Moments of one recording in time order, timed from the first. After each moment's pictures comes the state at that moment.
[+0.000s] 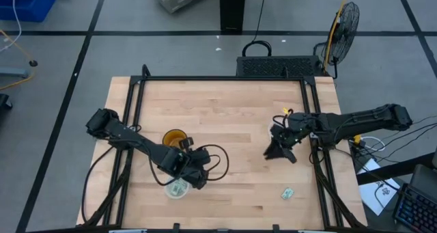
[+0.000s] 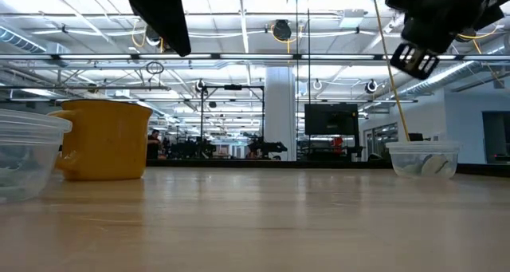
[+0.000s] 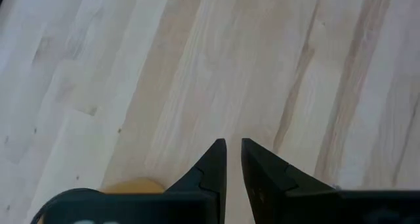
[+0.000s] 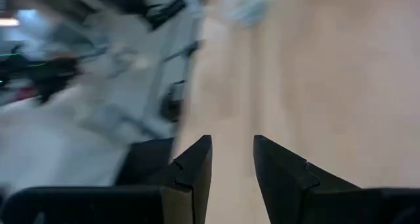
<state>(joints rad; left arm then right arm) -0.46 1.77 1.49 -1.02 -0.45 -0.69 0.06 0.85 0.50 -0.12 -0.51 0.58</state>
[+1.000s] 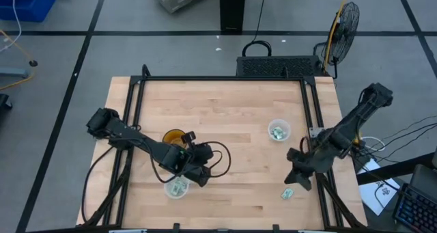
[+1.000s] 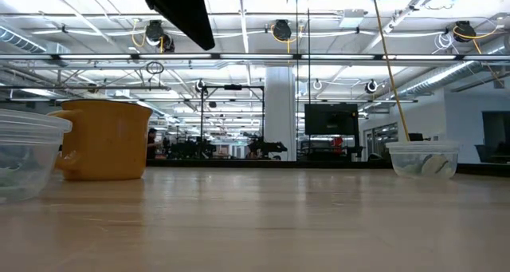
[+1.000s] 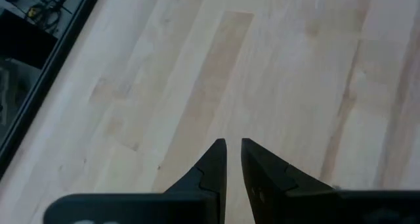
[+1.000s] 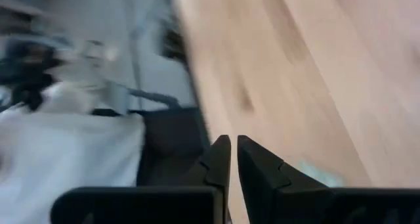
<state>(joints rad) -0.43 1.77 1.49 -0.96 -0.63 -0.63 0.77 0.86 0.62 -0.45 0.06 1.32</state>
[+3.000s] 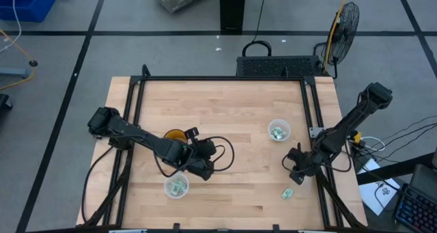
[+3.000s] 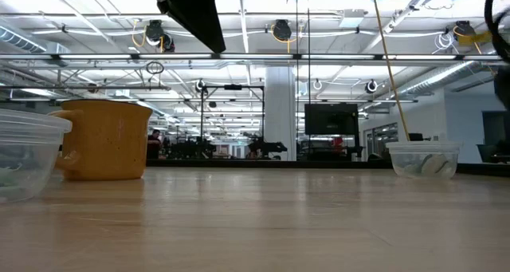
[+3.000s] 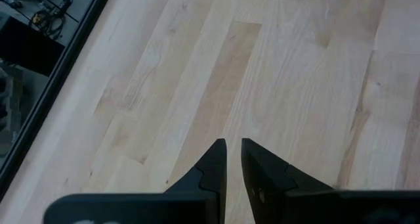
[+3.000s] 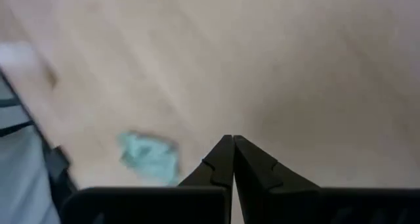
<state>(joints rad) -0.38 1.77 1.49 -0.92 -0.63 -0.56 0.78 0.88 0.29 -0.46 -0.01 1.55</state>
